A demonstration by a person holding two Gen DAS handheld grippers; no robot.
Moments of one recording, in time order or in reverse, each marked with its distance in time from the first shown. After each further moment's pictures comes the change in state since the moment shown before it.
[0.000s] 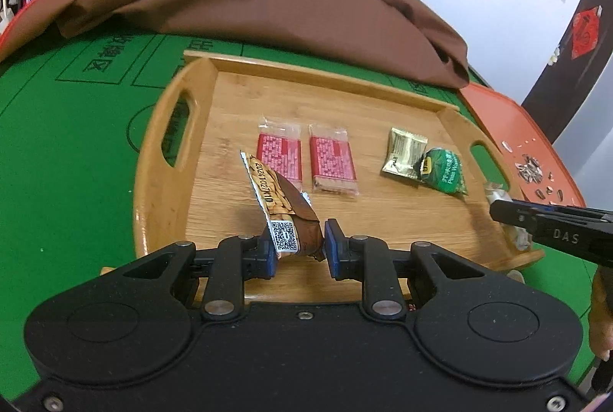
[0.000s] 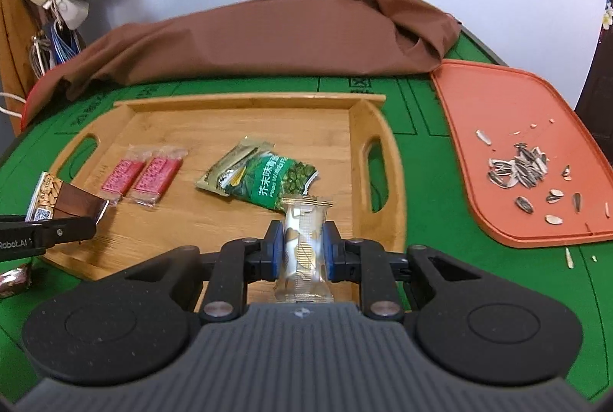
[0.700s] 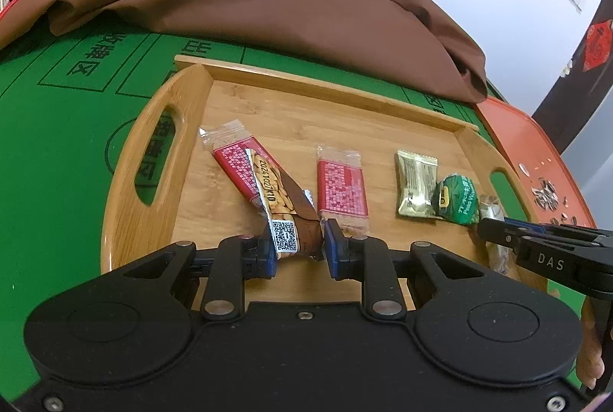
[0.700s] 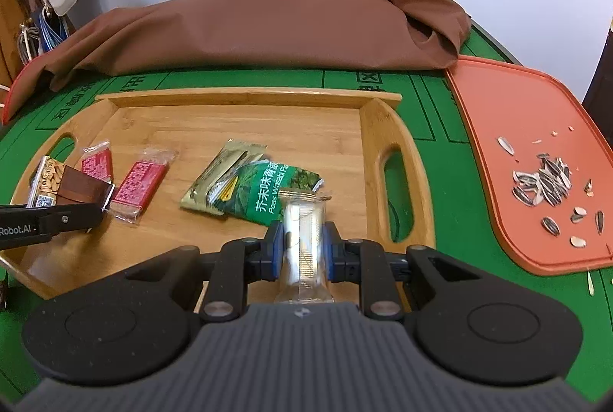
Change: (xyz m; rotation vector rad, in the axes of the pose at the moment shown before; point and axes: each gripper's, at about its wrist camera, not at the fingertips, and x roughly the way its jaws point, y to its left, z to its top) left arm 0.037 0.001 0.027 -0.044 0.003 0.016; right arm 0.040 0.009 0.020 -0.019 0.038 -0.017
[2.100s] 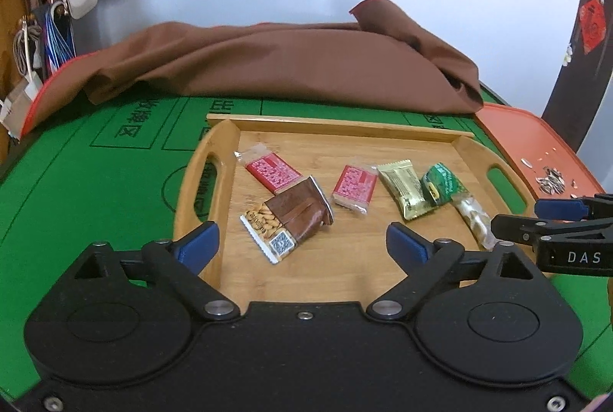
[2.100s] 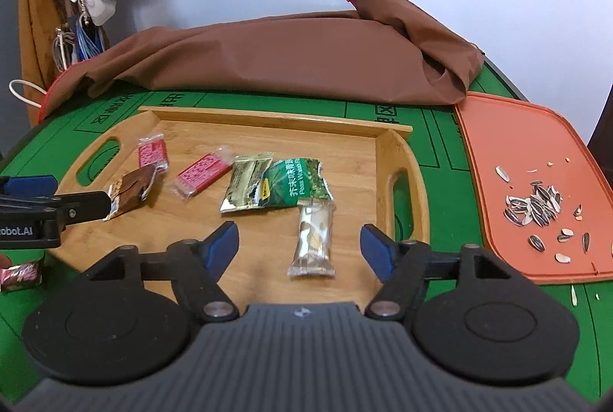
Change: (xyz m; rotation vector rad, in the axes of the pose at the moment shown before) left arm -0.068 -0.016 -0.023 0.143 -0.154 0.105; right arm -0.050 0.006 -0.012 -0.068 -0.097 0.057
